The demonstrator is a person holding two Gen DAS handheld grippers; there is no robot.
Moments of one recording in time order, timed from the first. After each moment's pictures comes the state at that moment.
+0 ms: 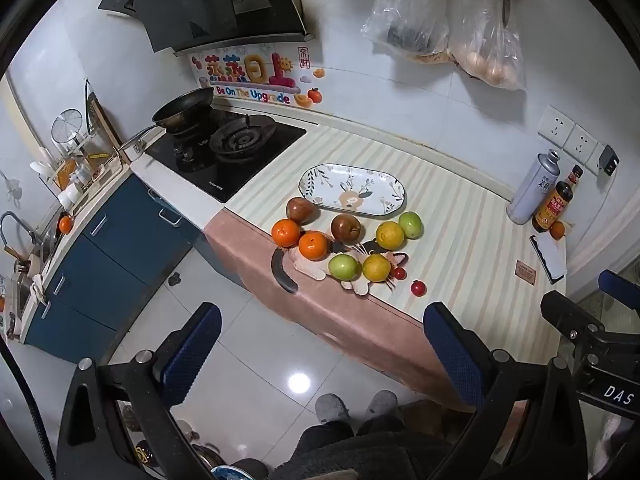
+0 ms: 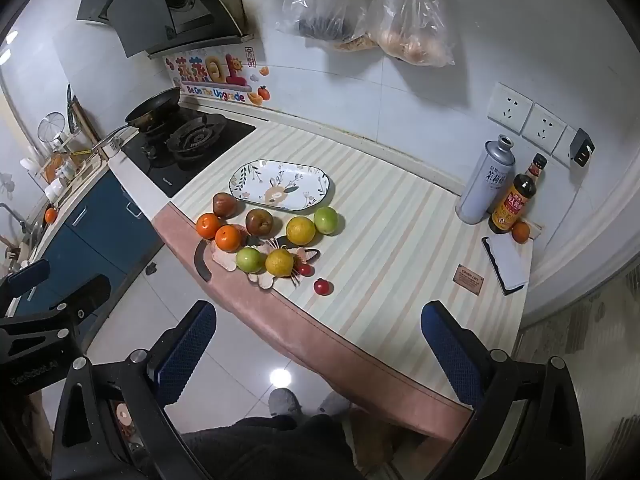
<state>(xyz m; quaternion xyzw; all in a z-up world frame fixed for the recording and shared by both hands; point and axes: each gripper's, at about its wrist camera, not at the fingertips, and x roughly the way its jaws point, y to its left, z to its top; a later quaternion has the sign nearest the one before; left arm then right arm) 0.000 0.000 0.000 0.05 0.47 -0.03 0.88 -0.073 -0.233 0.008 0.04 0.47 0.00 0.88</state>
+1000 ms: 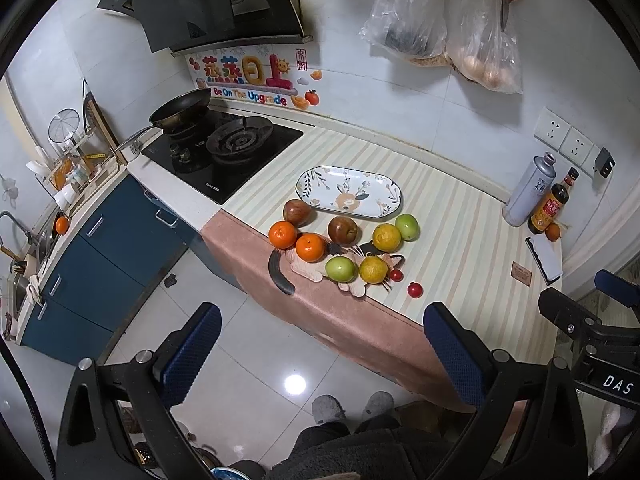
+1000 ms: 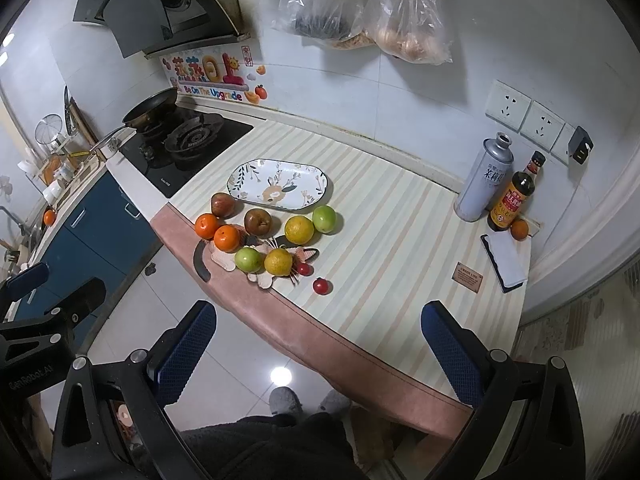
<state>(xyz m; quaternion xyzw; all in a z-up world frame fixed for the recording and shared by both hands) 0.001 -0.005 0.002 0.05 0.47 -0.04 0.88 -0.069 -0.236 0.011 0.04 0.48 0.00 0.88</state>
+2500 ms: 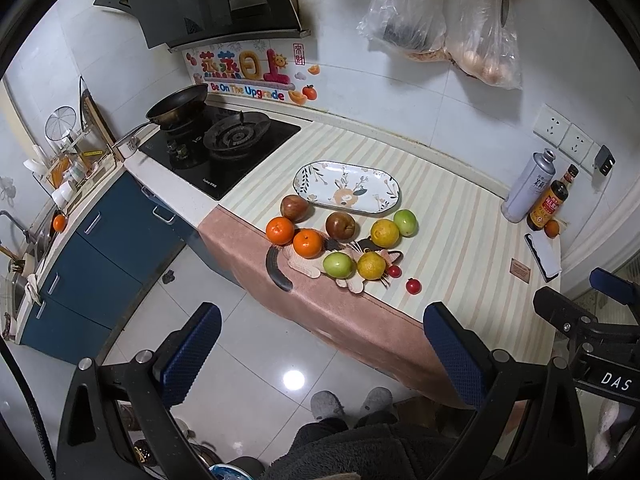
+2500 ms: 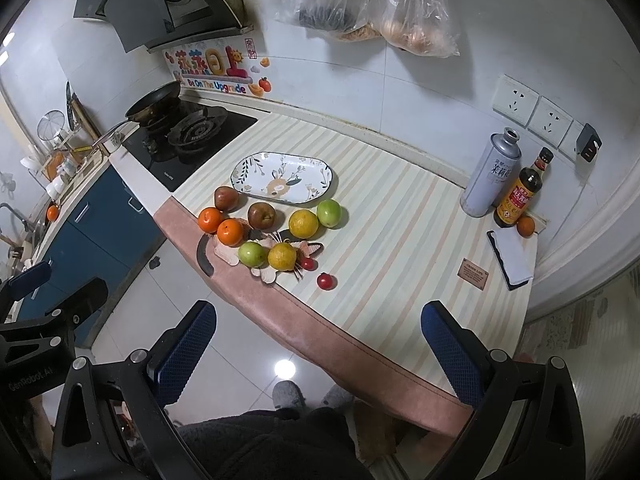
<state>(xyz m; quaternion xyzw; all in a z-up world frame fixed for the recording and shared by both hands) 0.002 -0.006 0.002 0.05 0.48 -0.04 0.87 -0.071 -0.229 0.005 0.05 0.49 0.00 0.87</state>
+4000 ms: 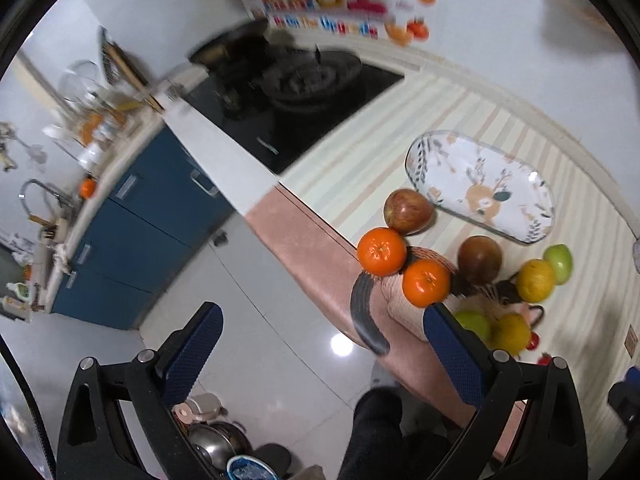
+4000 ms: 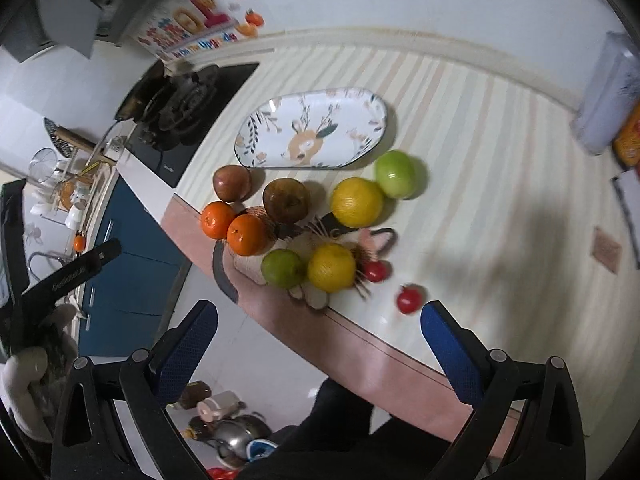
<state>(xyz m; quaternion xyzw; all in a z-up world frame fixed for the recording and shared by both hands) 0.227 0.083 -0.165 0.06 0.57 0.11 0.81 0.141 -0.202 -0.204 0.19 0.59 0.05 0.78</state>
